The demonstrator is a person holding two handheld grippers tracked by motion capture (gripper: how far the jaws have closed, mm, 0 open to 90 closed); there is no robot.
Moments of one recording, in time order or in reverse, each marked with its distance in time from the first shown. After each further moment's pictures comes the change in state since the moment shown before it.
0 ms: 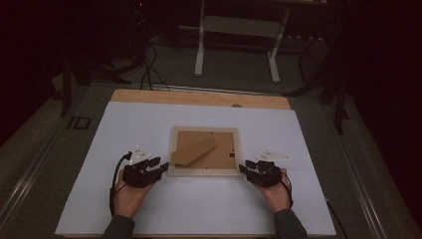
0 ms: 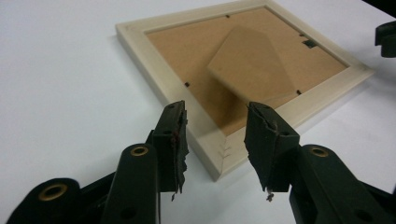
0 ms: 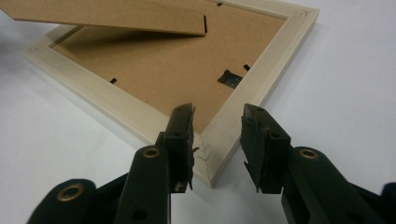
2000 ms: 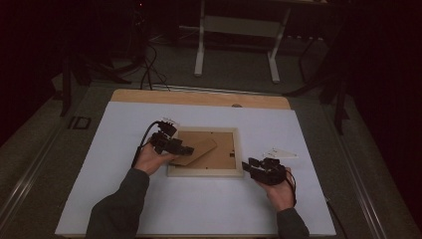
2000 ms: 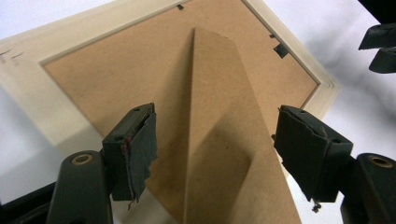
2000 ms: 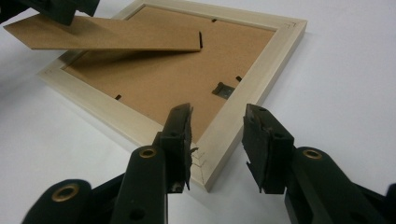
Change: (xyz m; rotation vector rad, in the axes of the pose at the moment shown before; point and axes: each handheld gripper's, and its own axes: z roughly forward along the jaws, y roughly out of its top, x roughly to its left) left arm 0.019 0.082 0.092 0.298 -0.296 -0.031; right arm -0.010 0.004 -0.010 -0.036 0.031 0.061
